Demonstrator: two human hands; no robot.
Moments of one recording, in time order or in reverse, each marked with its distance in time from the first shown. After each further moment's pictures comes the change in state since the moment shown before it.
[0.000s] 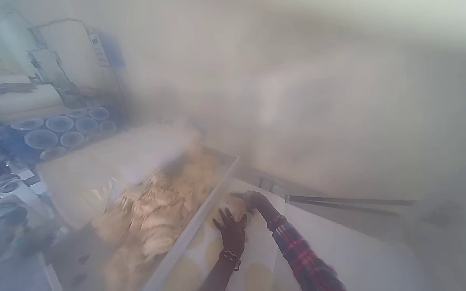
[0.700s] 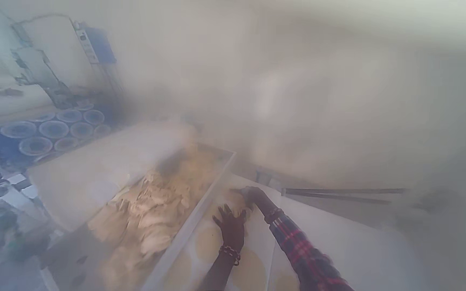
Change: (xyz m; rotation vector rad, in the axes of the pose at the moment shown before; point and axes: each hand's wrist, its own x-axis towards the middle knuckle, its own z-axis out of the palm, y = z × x) left_hand -0.002 0.003 0.004 -0.013 0.006 0.012; right_hand -0.011 -0.001 -0.001 0.024 -0.006 0.045
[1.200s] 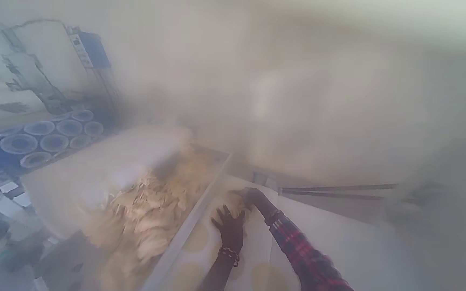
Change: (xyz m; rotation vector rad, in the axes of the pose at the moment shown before) left_hand 0.000 0.004 0.002 -0.015 -0.001 0.005; right_hand -0.006 0.007 0.002 0.003 0.015 -0.020
